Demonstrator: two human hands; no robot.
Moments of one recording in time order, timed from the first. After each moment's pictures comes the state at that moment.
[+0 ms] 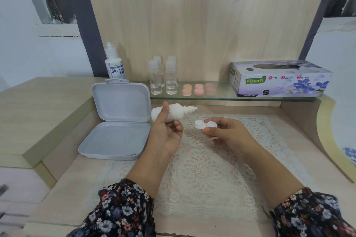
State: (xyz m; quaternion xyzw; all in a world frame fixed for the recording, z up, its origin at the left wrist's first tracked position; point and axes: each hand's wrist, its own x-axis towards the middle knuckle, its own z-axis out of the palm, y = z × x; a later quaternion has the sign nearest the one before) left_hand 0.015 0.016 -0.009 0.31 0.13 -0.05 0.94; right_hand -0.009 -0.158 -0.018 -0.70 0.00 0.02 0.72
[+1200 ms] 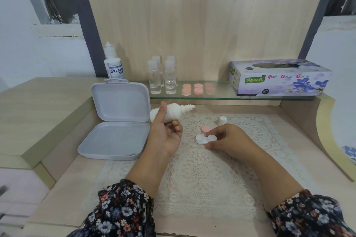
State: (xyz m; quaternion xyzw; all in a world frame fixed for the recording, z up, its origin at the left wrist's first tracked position) left_hand 0.019 0.018 -0.013 0.29 0.14 -0.06 0.94; right_hand -0.005 -0.167 -0.030 -0.91 0.00 0.03 0.42
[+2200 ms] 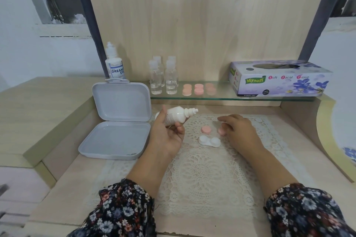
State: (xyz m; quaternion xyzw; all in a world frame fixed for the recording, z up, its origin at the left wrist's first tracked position) left_hand 0.025 0.019 -0.022 0.30 0.15 -0.09 0.94; right_hand 0.022 -0.188 -0.049 -0.95 0.00 -0.17 0.27
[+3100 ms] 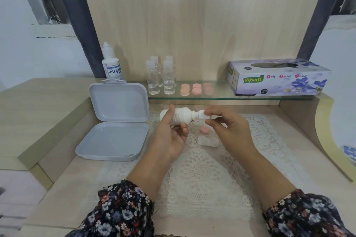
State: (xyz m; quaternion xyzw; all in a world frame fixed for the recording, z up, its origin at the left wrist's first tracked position) left_hand 0.009 0.006 -0.009 0.35 0.14 -0.10 0.92; right_hand -0.016 -0.147 -0.016 -0.76 -0.12 -0.25 0.58
